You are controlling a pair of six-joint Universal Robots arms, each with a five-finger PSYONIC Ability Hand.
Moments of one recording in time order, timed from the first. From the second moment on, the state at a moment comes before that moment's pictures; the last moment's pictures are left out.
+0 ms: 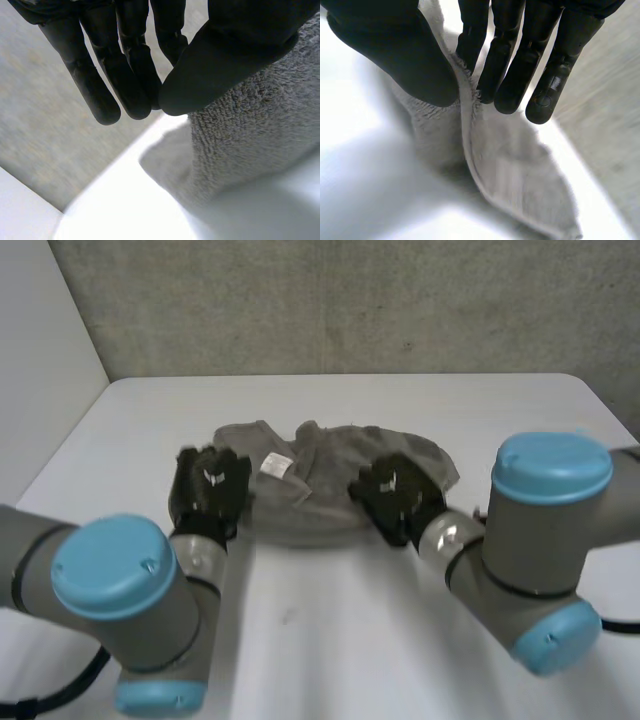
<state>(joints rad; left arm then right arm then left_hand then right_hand) 4.06 -2.00 -1.75 3.71 -1.91 3.59 2.15 -1.09 1.49 -0.11 1.39 2.54 1.20 1.22 1.22 1.22 1.04 0.98 1.18 1.19 1.20 1.00</state>
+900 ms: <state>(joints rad) 3.90 -1.72 -1.55 3.35 -1.94 3.58 1.86 -1.30 1.79 0.00 1.30 3.07 1.20 1.22 1.22 1.22 1.04 0.21 0.24 0.22 0.24 0.08</state>
